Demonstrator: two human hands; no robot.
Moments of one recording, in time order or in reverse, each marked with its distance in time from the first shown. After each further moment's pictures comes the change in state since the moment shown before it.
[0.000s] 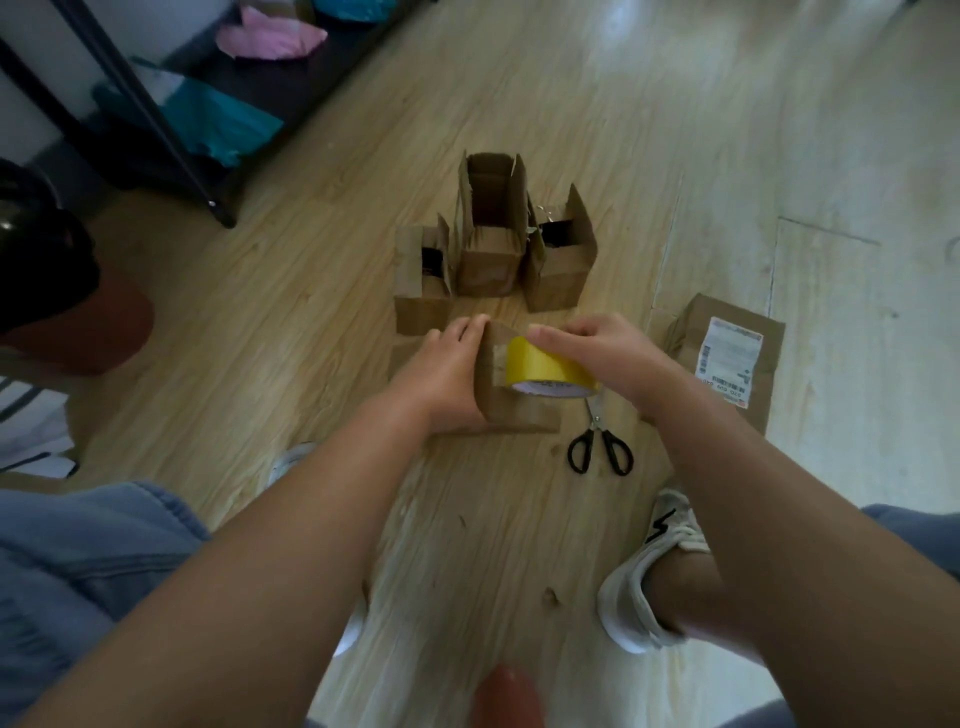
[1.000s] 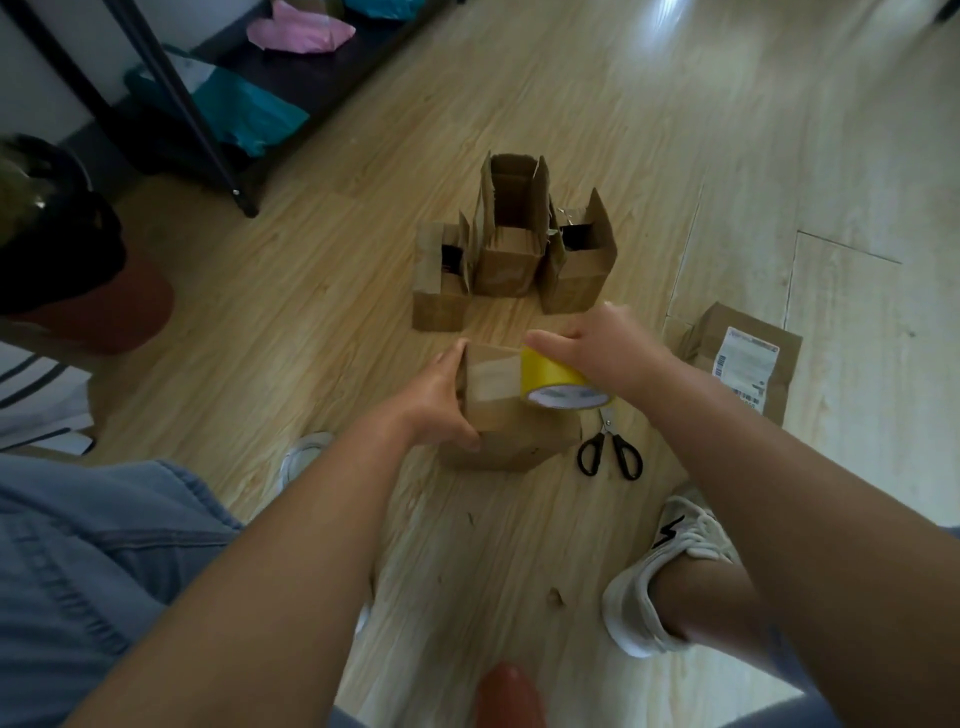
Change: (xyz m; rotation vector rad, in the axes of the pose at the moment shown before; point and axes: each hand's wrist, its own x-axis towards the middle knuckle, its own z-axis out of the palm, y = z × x) left_hand -0.013 -0.034 0.024 -0.517 -0.094 -0.179; right_hand 0.018 -0.016 0.011 -0.689 0.058 -0.179
